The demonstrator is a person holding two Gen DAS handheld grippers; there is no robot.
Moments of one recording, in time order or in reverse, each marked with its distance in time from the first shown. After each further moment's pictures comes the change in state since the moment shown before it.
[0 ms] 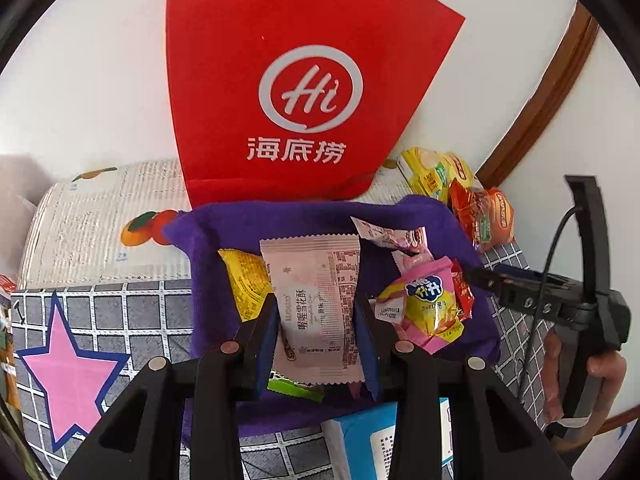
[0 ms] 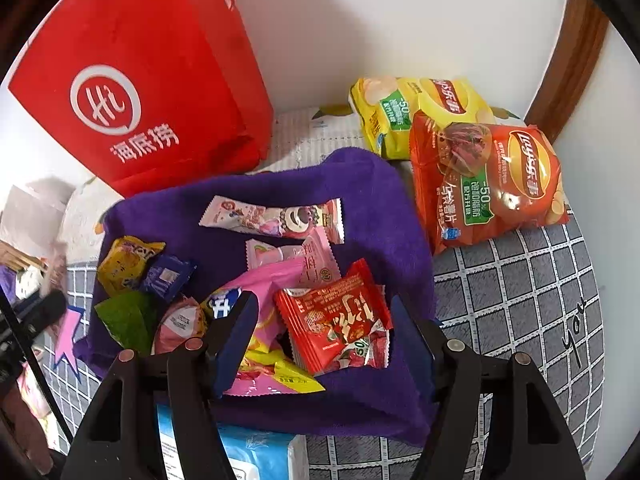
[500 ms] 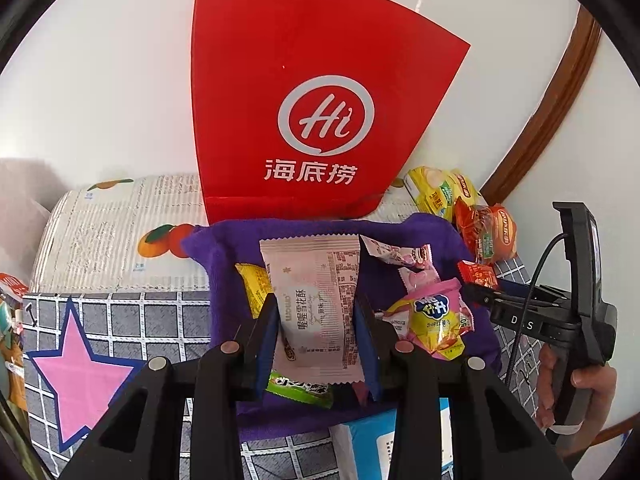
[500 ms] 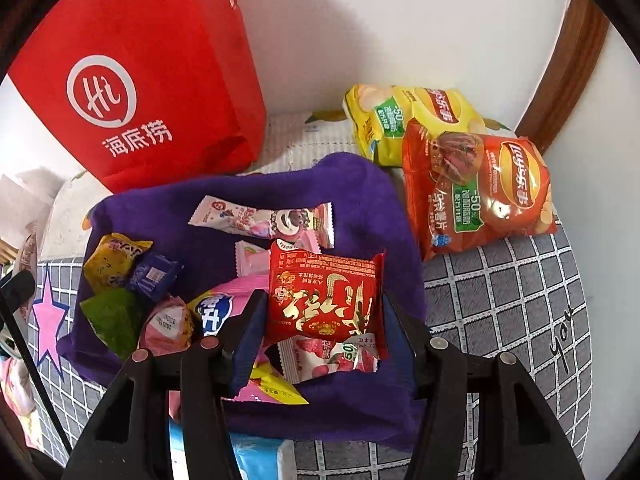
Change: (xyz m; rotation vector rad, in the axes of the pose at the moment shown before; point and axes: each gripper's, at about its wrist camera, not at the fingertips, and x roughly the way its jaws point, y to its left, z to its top) left arm -0.017 0.009 0.002 -0.017 -0.061 0.021; right arm 0.007 0.006 -0.001 -0.050 0.002 -0.068
